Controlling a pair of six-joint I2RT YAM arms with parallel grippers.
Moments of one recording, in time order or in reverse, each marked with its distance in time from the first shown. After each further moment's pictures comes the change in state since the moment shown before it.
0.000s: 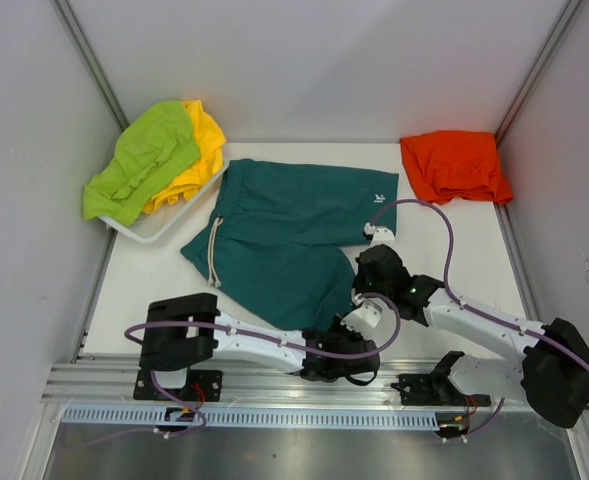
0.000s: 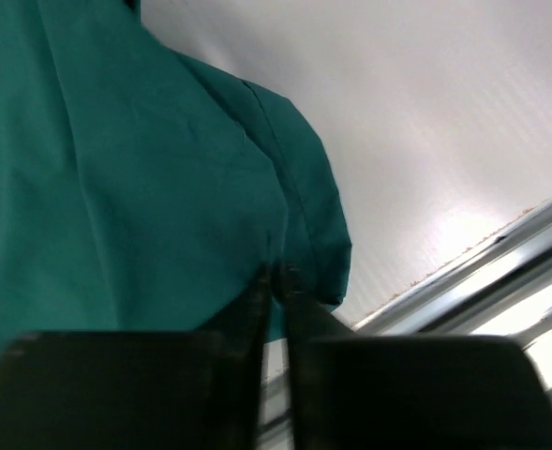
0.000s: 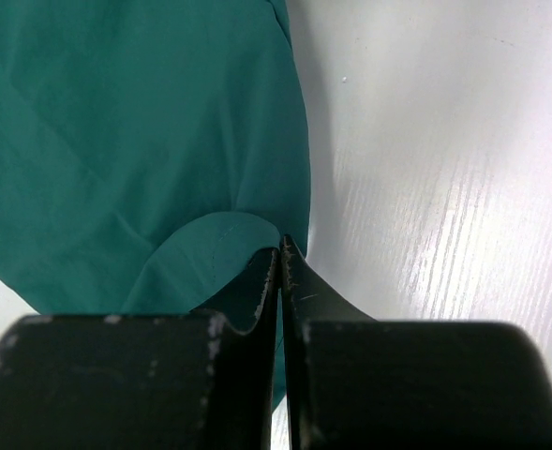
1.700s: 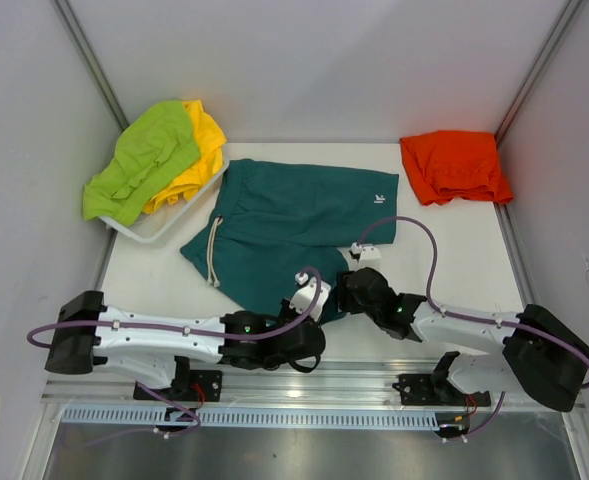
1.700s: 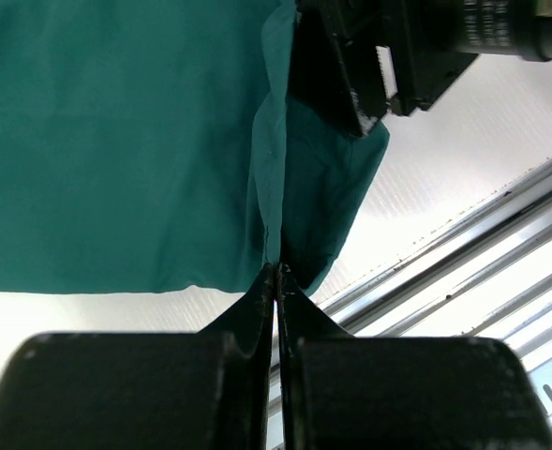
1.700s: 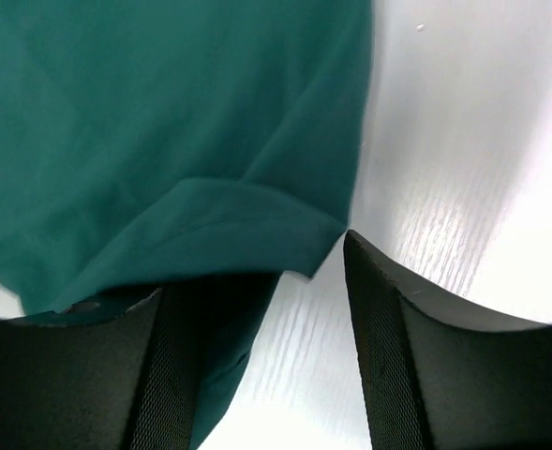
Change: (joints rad) left arm 0.030 -0.517 -0.179 -0.250 0.016 -0.047; right arm 0.145 0.061 -0.142 0.228 0.072 0.050
